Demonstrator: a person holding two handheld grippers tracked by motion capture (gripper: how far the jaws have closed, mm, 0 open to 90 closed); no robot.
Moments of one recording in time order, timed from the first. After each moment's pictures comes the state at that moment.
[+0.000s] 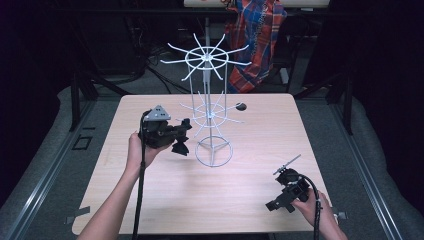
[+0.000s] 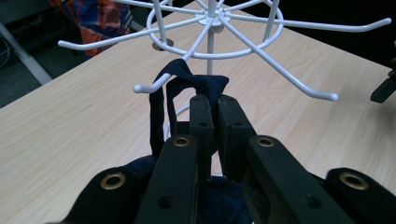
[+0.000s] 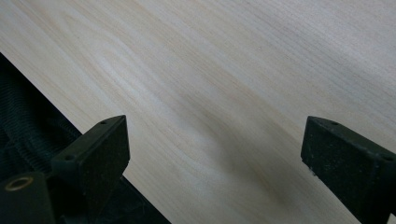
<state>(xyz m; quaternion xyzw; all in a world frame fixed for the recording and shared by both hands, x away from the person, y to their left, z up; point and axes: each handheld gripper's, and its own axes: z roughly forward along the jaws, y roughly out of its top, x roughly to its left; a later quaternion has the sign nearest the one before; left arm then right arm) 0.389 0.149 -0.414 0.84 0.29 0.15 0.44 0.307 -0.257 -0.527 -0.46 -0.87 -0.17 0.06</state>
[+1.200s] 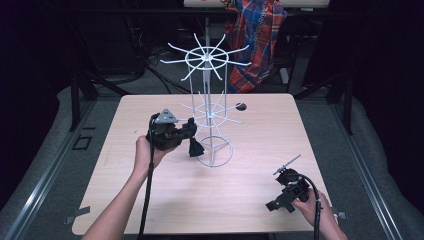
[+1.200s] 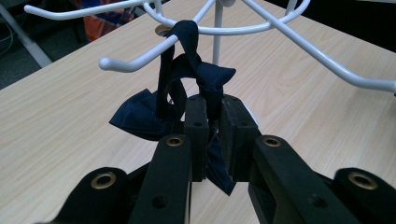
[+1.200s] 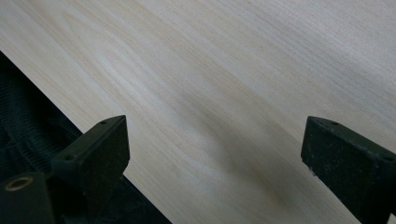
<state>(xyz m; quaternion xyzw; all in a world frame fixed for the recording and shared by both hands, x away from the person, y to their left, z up) 0.395 0.135 -0.433 0.84 0.31 0.15 0.42 0.307 -0.256 -0.527 -0.45 -0.87 -0.16 0.06</state>
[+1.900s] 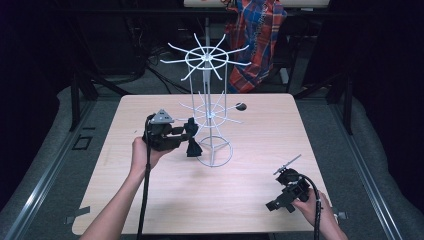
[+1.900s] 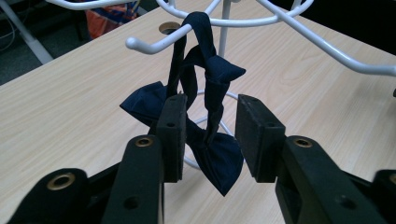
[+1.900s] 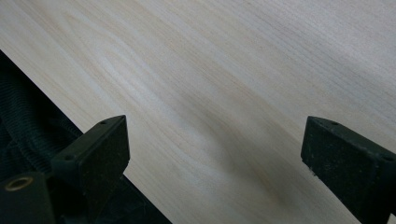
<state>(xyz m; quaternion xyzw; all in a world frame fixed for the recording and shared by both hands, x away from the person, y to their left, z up) 0.392 0.146 -0.432 0.83 0.32 0.15 0.42 0.306 -0.257 -0.527 -0.46 -0.87 -0.17 0.06</state>
